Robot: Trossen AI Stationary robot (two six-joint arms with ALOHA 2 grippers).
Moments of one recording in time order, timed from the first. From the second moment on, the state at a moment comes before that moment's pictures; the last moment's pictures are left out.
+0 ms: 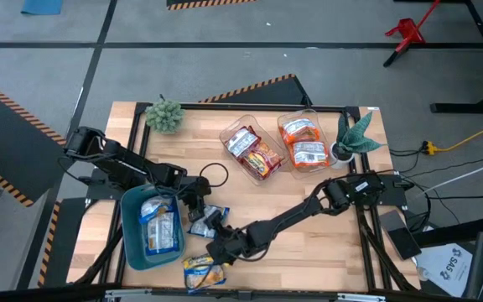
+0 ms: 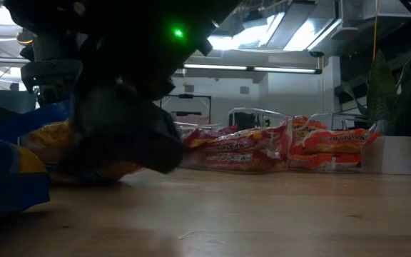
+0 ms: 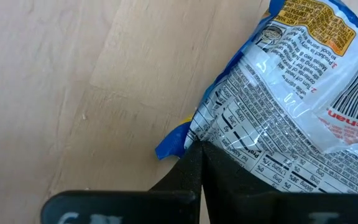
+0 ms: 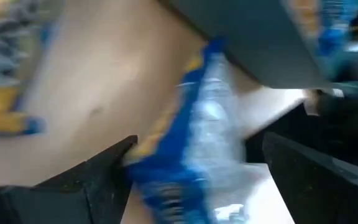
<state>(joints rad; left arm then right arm) -0.15 1.51 0.57 -0.18 0.16 -0.62 0.44 2.47 1.95 -0.35 0.59 -0.50</state>
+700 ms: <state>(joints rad) -0.13 1.45 0.57 -0.19 0.18 -0.62 0.45 2.47 1.96 -0.38 0.75 -0.35</state>
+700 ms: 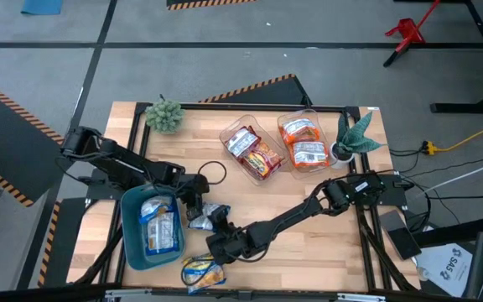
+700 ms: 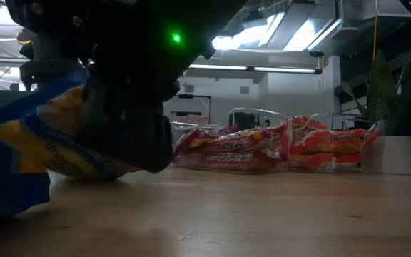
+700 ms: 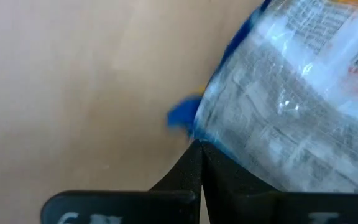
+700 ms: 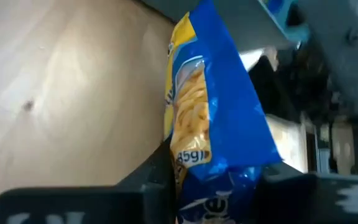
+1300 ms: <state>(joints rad) 0.00 0.78 0.60 -0.29 0.17 -0.65 0.43 2.42 2.32 -0.73 0.71 -0.06</state>
